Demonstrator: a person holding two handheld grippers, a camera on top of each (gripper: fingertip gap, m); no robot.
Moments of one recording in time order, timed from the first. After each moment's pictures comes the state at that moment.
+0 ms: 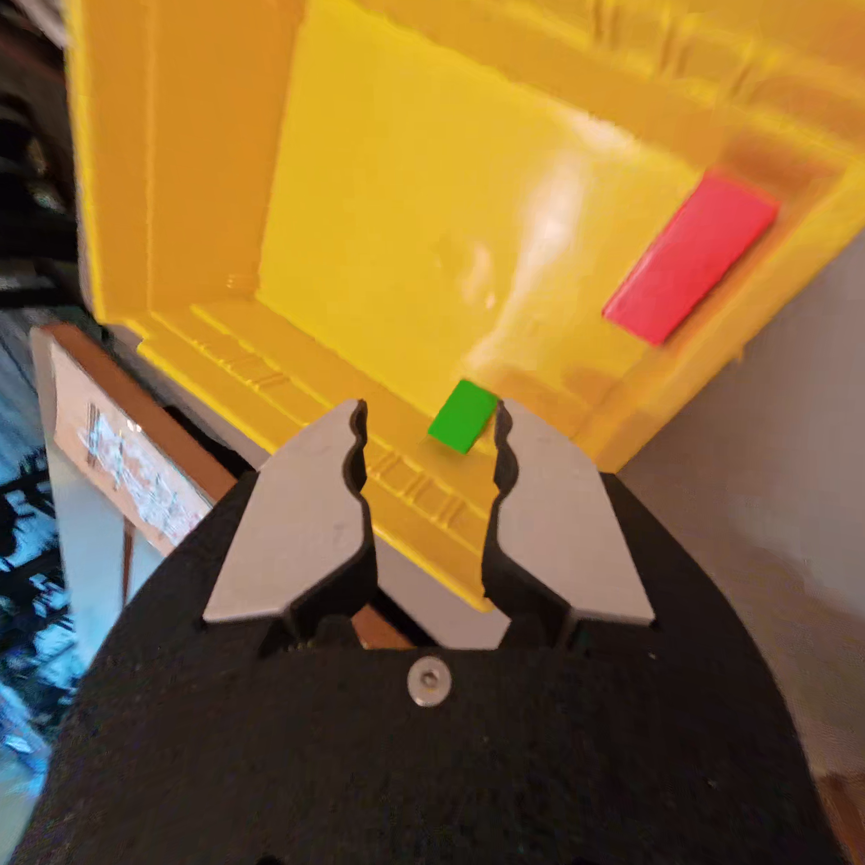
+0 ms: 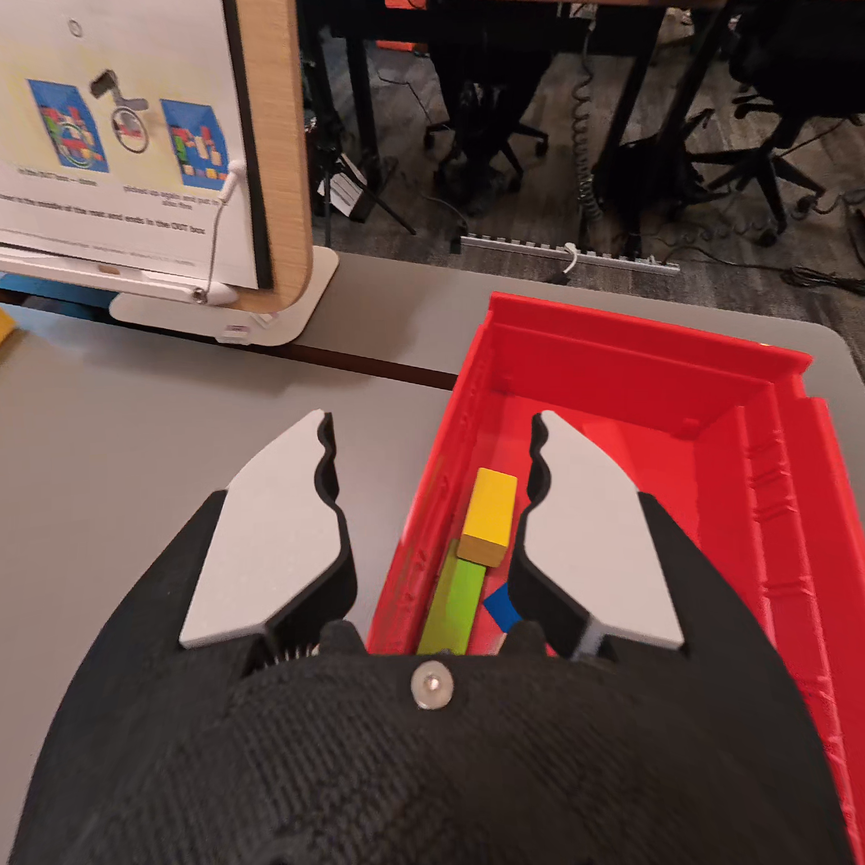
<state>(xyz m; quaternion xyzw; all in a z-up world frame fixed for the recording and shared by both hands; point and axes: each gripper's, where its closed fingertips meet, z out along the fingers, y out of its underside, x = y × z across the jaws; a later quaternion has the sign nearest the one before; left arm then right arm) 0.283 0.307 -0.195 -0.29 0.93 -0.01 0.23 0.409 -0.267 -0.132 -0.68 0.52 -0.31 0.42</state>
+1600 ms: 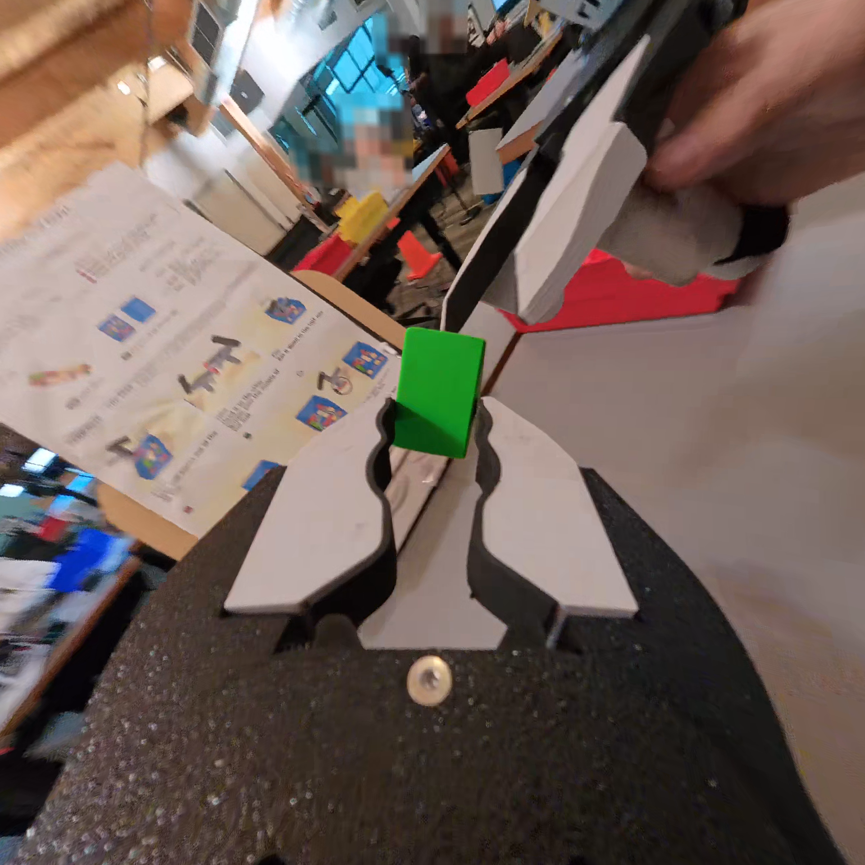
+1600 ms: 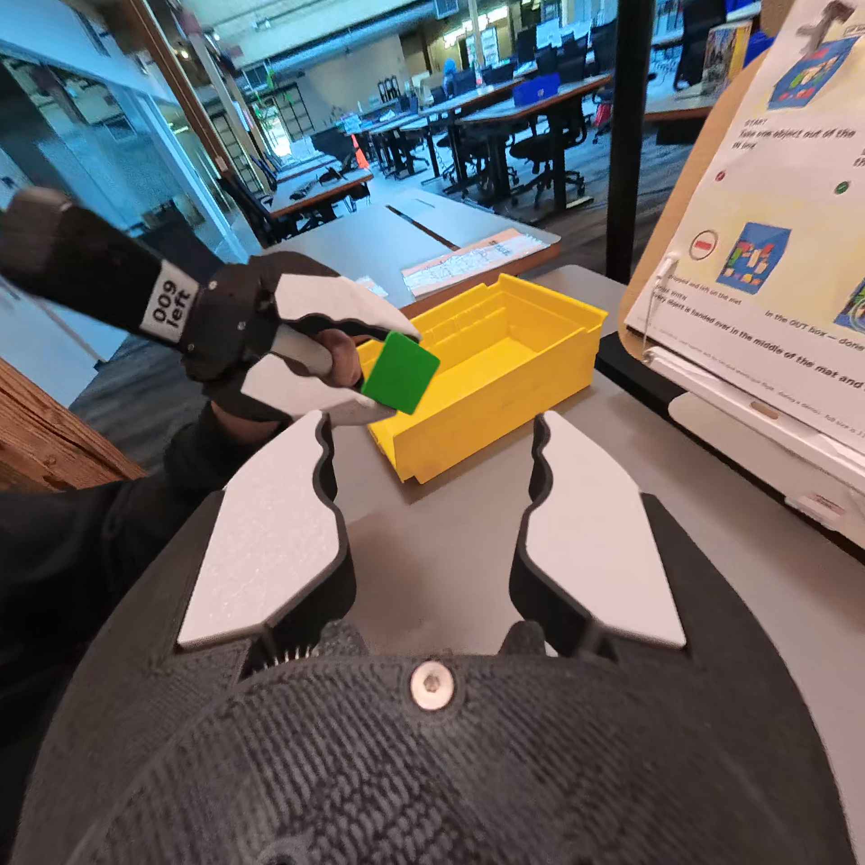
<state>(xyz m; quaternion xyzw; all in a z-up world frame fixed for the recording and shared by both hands) 0.275 0.030 -0.052 -0.06 0.76 -0.49 0.42 0.272 0.001 -0.048 -0.74 0.20 0.02 0.64</state>
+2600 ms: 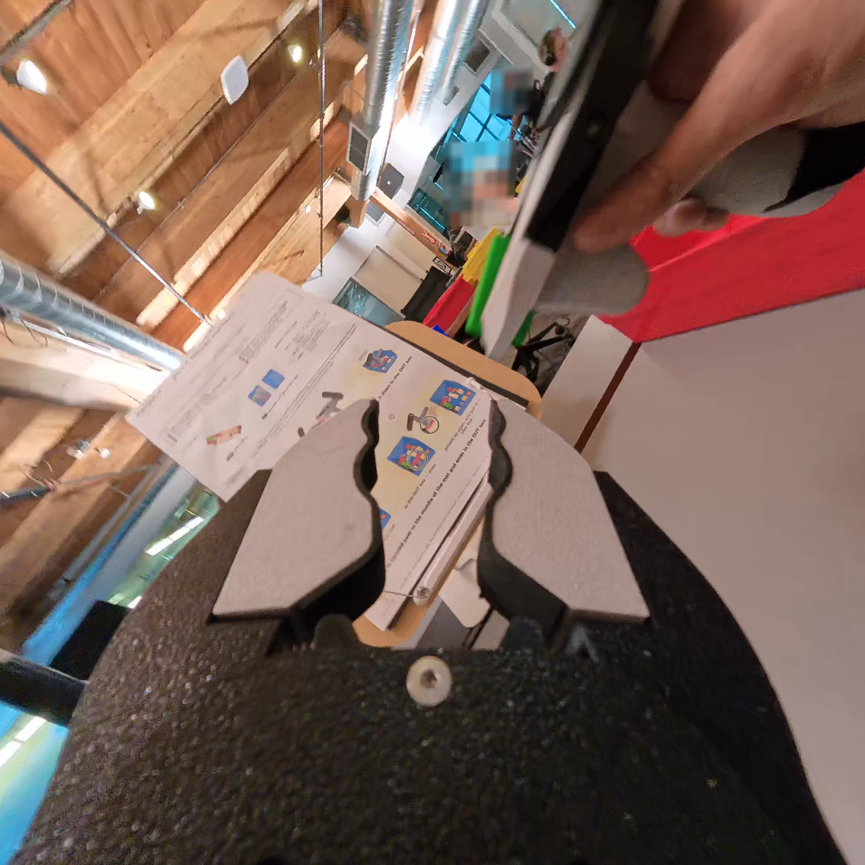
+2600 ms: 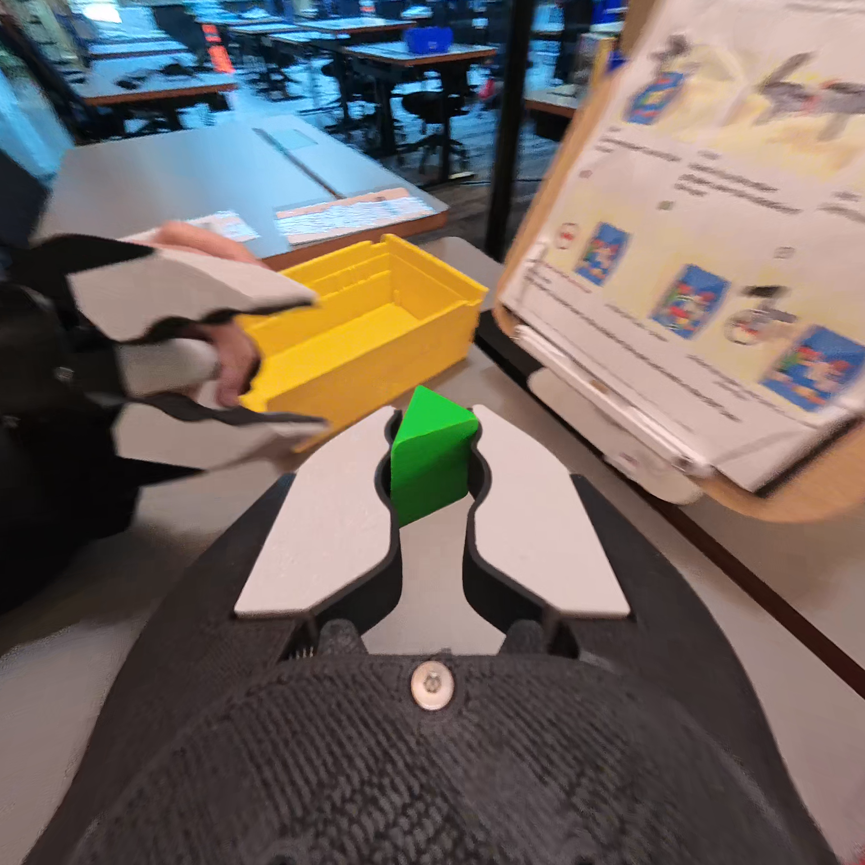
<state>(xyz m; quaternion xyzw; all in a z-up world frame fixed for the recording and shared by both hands) 0.282 0.005 -0.051 0.00 0.67 -0.44 0.60 0.311 -0.023 -0.068 -0.78 0.21 -0.13 0.58</state>
